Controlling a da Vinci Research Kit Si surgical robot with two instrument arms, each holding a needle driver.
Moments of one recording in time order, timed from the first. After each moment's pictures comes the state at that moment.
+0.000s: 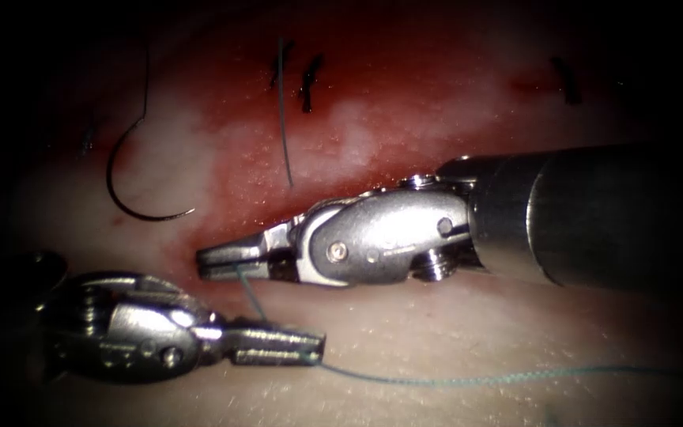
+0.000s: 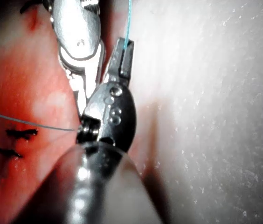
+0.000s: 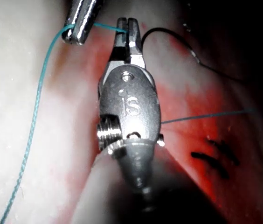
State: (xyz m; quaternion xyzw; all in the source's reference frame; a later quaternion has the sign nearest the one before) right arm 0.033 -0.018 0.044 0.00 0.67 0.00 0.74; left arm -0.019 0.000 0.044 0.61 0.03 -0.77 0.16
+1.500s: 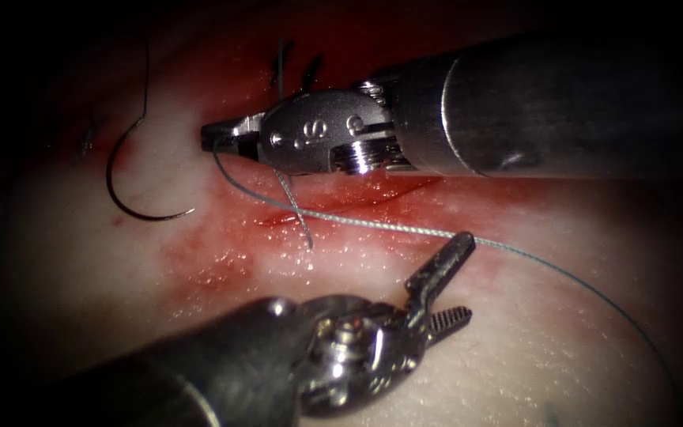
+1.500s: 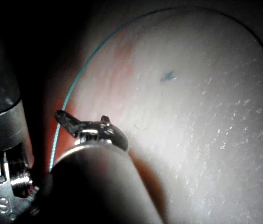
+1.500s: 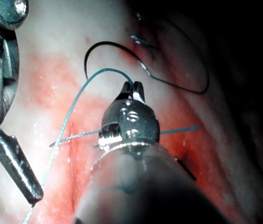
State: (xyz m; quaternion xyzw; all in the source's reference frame) right arm 0.036 -0.012 0.051 -0.05 0.46 0.06 0.89; left arm -0.032 0.002 0.045 0.33 -0.27 -0.90 0.06
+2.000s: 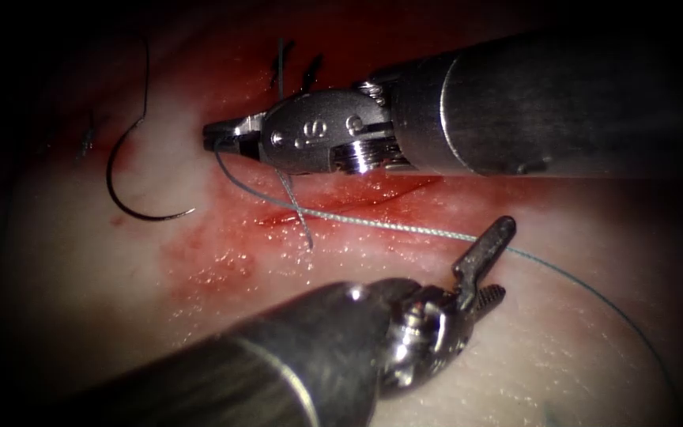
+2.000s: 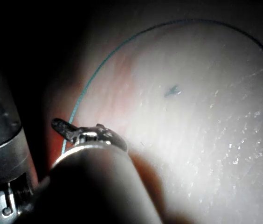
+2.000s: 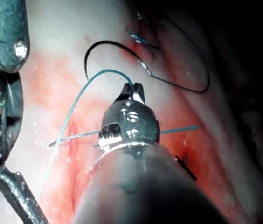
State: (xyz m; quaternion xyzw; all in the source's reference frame) right arm 0.036 -0.012 0.051 -0.05 0.45 0.05 0.89; left arm -0.035 0.003 0.046 0.32 -0.30 -0.89 0.08
